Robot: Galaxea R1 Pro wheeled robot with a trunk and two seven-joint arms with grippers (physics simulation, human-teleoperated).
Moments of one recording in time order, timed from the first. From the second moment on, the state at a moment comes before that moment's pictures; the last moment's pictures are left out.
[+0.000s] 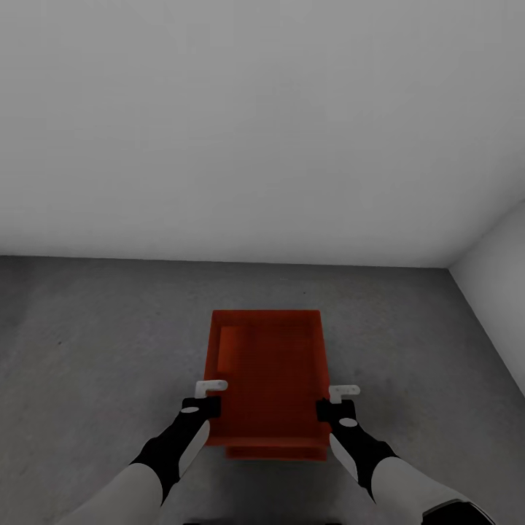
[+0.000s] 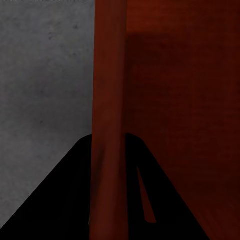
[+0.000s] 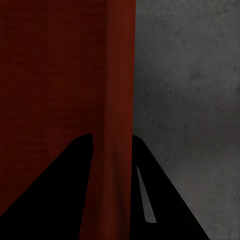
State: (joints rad) left arm -0.64 -0.11 -0.25 -0.52 0.24 0.21 0.30; right arm -0.71 0.07 0.24 -0.25 -0.15 -0.07 -0.23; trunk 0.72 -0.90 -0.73
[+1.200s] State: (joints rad) left arm -0.64 -0.11 -0.25 -0.52 0.25 0.21 0.30; right arm -0.71 0.06 0.25 -0.25 -0.15 -0.06 -0.23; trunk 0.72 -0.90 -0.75
